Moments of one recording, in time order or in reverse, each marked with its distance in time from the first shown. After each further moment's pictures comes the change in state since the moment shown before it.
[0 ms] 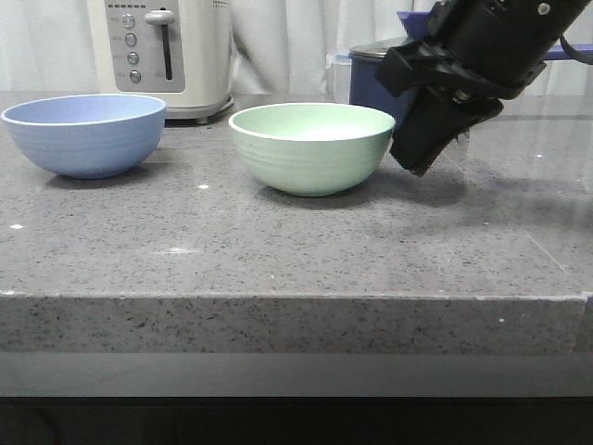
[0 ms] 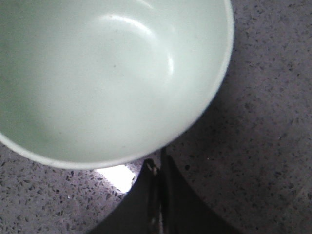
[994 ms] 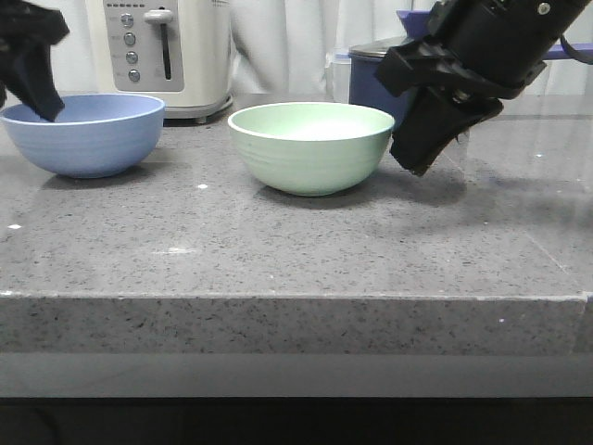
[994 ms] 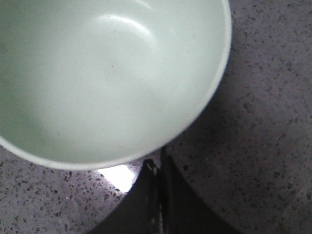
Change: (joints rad) left arm -0.072 0.897 -0.489 -0.008 0.133 0.100; right arm 0.000 0.000 0.000 0.000 0.000 0.000
